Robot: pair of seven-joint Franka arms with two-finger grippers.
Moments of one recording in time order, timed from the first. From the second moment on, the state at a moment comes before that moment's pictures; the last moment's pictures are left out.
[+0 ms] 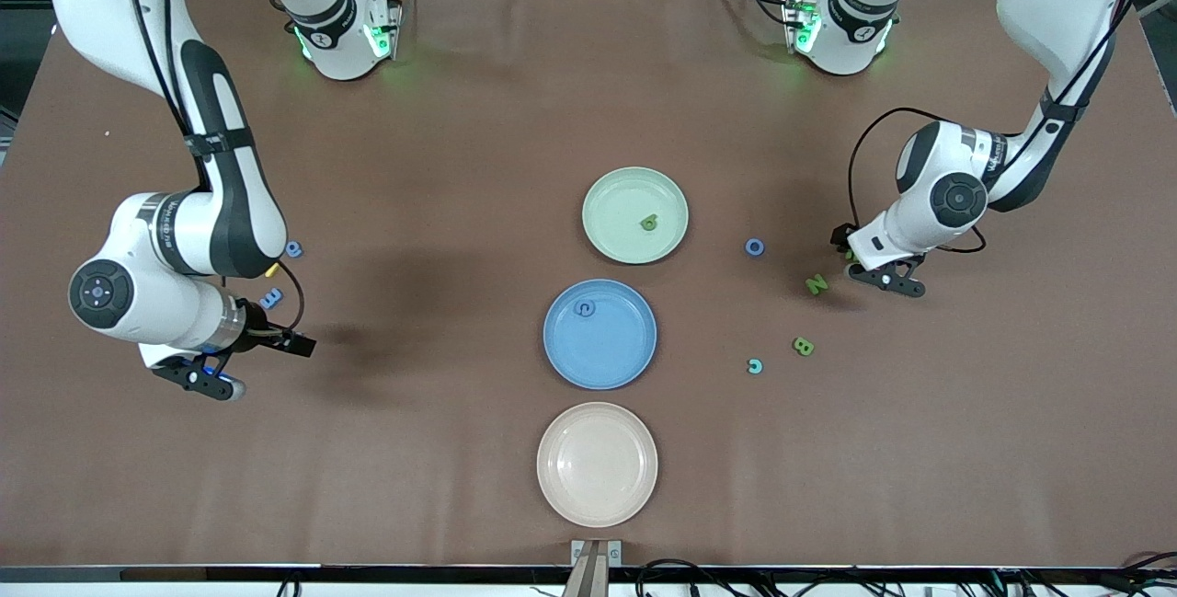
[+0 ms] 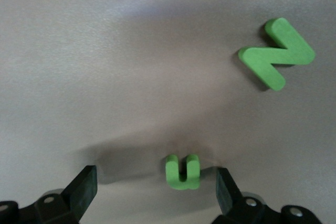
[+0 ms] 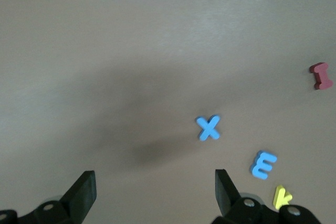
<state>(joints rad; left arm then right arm) 0.29 0.40 -0.35 -2.33 0.36 2.53 -0.01 0.21 0.54 -0.20 -1.68 0.15 2.13 0.31</state>
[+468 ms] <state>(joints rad) 0.28 0.40 -0.36 -2.33 0.36 2.54 -0.02 0.18 0.58 -0.20 -1.82 0.15 2.33 0.31</state>
